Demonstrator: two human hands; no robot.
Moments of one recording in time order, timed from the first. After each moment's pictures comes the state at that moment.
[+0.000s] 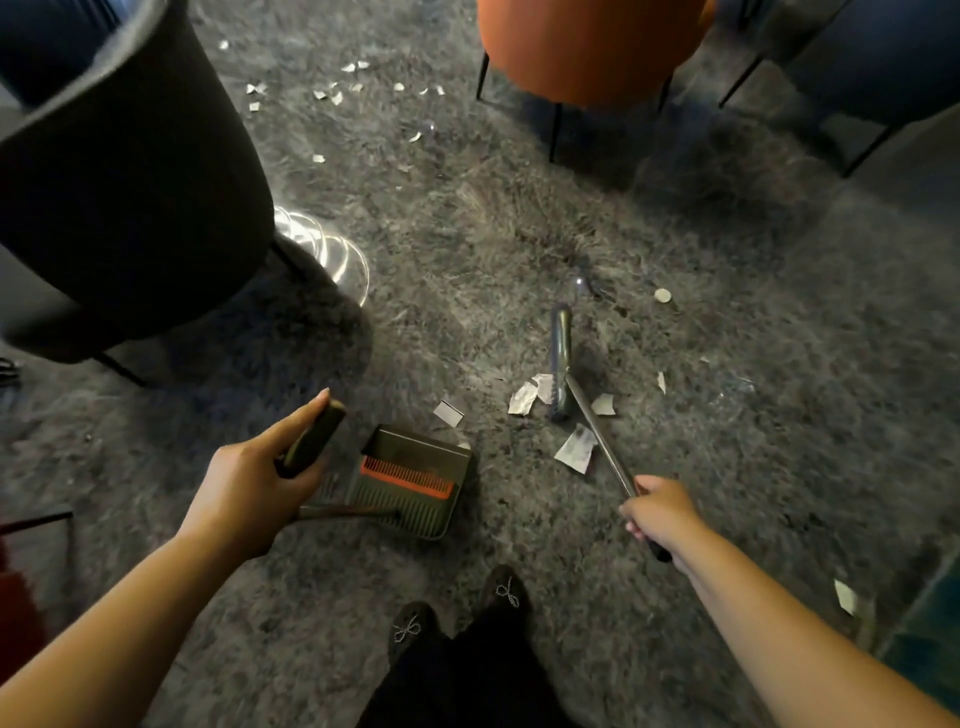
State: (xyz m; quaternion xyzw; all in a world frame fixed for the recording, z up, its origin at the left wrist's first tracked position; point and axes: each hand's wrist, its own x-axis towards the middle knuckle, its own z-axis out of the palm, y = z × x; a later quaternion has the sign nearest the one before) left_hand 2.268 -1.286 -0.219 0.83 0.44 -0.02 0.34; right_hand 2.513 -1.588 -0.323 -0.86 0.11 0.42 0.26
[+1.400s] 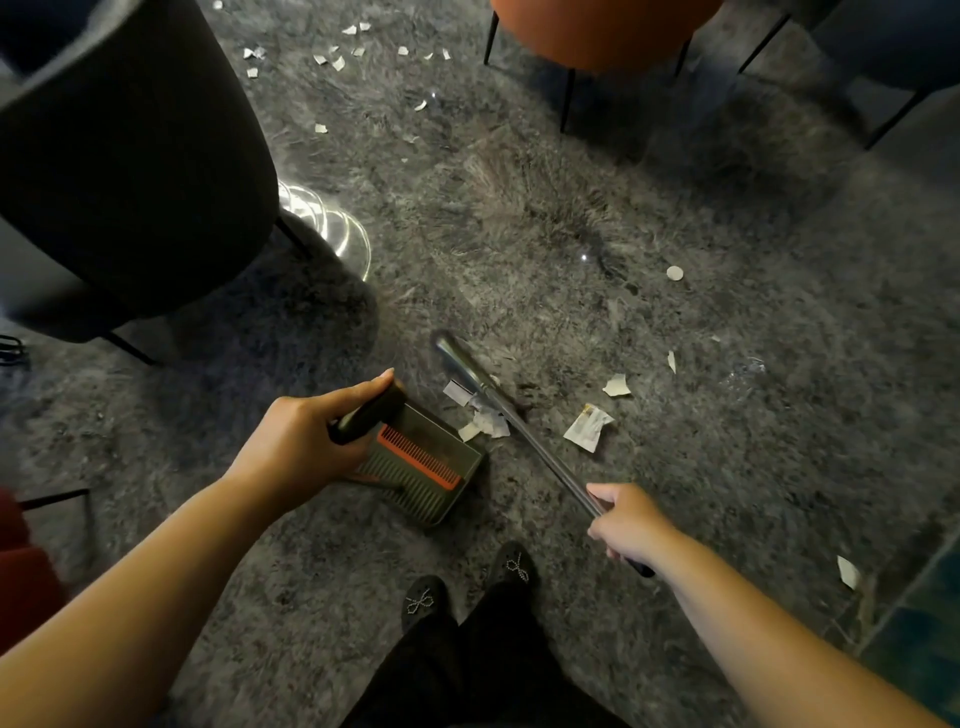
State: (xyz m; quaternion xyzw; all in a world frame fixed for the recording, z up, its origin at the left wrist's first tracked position) left_hand 2.290 -1.275 -0.209 0.88 0.30 -0.03 0.37; right_hand 2.463 -1.555 -0.308 -0.84 -0.03 0.52 0.15
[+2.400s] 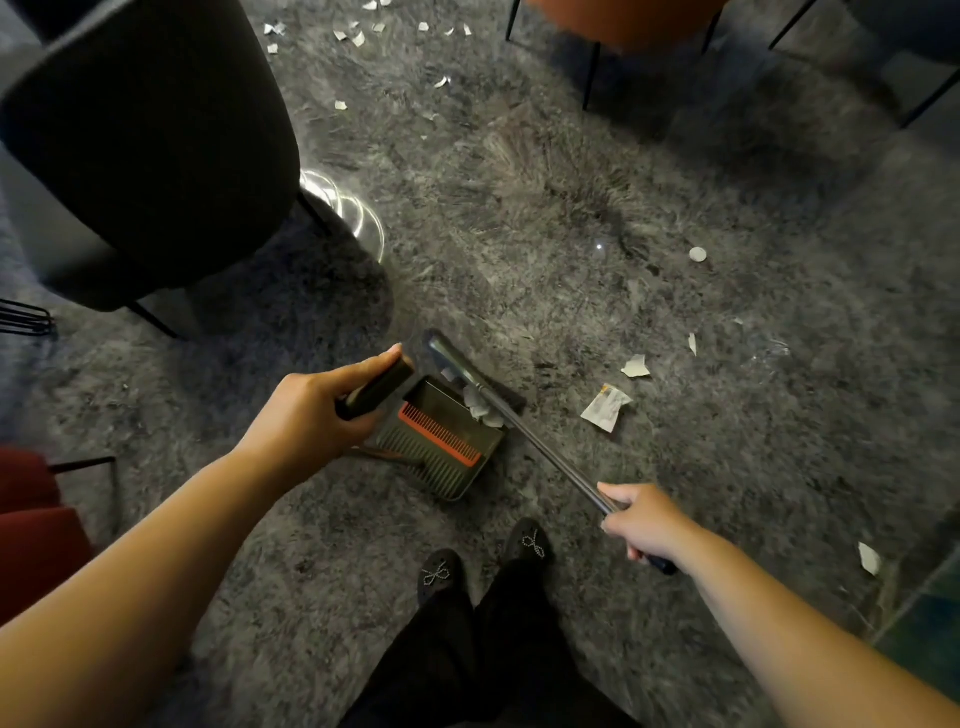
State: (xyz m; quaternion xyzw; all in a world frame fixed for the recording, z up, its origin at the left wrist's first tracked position) left_hand 2.254 -1.279 -0.219 0.87 0.32 -0.01 0.38; right_hand 2.430 -1.577 -0.327 -0.82 -0.04 0.55 0.14
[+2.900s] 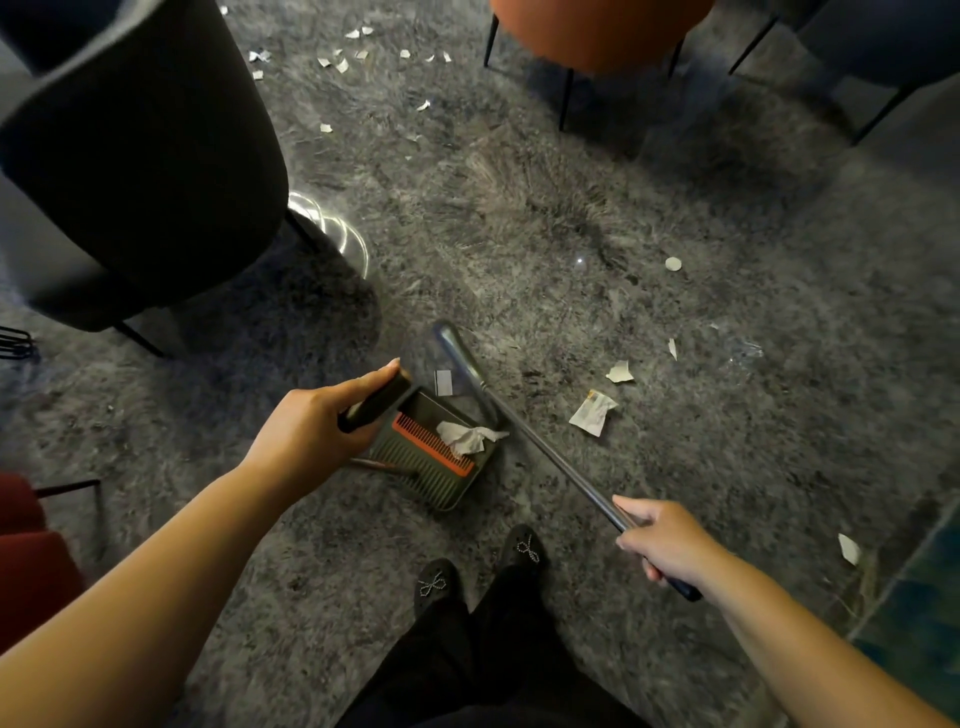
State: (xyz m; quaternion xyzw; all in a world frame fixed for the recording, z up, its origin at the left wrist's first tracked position) left_hand 2.238 -1.280 -0.223 0.89 0.30 -0.01 0.34; right_hand 2.411 -1.607 -0.295 -0.82 0.00 0.53 0.21
